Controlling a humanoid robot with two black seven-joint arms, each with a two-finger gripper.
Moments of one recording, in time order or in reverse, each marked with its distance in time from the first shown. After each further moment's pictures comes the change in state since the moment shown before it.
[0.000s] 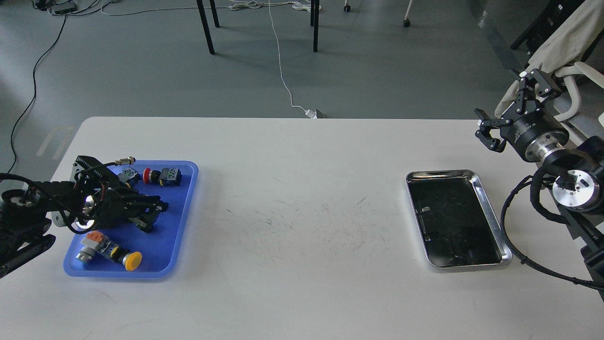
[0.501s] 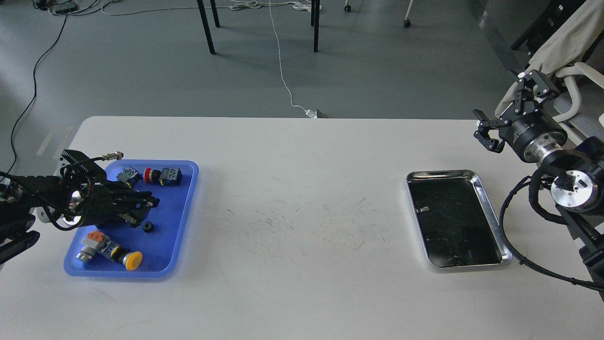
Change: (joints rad) left arm -0.042 0.106 -0.008 -0.138 0.000 -0.013 -0.001; right arm 0.000 0.005 -0.003 -0.001 -0.001 0.000 0.000
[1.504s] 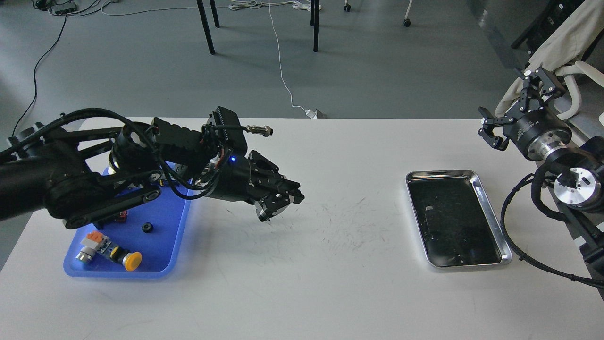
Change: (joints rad) left arm -0.317 -0.356 -0.005 -0.339 0.046 -0.256 0.001; right arm 0.005 0.004 0.047 -0.024 -0.001 -0.003 -0.011
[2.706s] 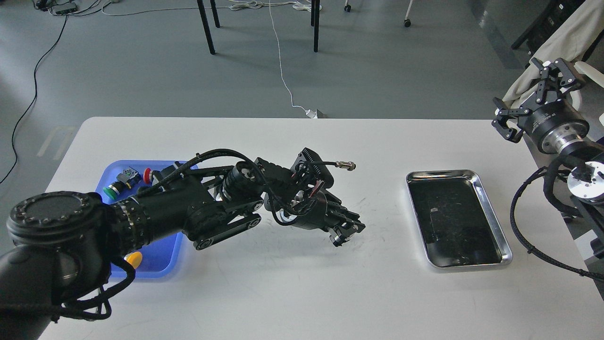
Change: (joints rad) left arm 0.111 -0.497 0.010 0.514 -0.011 0.018 0.000; right arm -0.001 -0.017 0.033 -0.002 0.001 0.000 0.000
